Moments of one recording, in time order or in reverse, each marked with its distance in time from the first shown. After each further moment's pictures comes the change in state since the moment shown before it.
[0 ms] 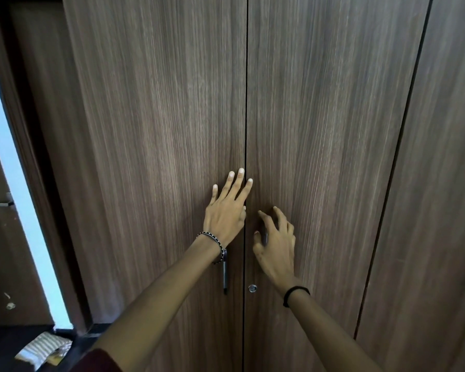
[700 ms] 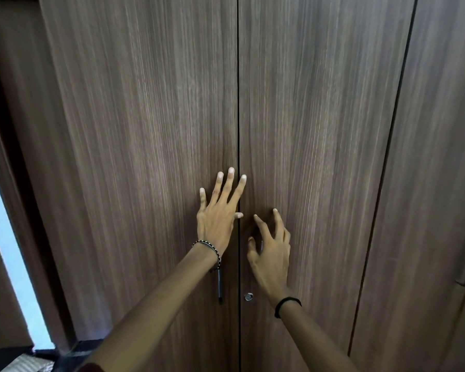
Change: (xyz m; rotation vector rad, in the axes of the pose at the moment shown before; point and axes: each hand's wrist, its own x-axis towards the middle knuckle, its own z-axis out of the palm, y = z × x) left_hand 0.003 -0.003 0.008 0.135 0.025 -0.084; right_hand -0.002 0.004 0.020 0.039 0.128 0.034
